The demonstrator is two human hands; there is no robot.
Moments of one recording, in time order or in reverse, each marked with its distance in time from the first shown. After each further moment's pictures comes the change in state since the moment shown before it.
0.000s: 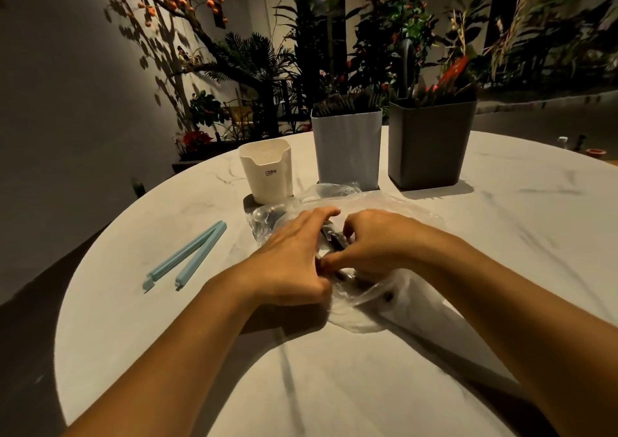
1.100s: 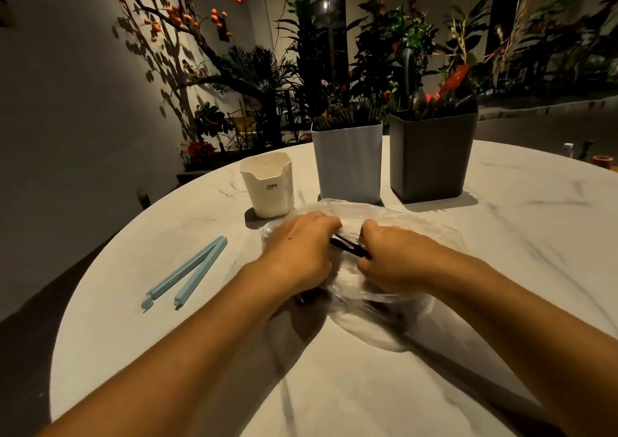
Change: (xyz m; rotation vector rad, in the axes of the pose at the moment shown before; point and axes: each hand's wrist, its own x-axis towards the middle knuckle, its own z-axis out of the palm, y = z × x) left_hand 0.036 0.019 -0.001 0.297 0.291 -0.068; right_hand -0.013 0.009 -0.005 -0.001 0.007 0.055
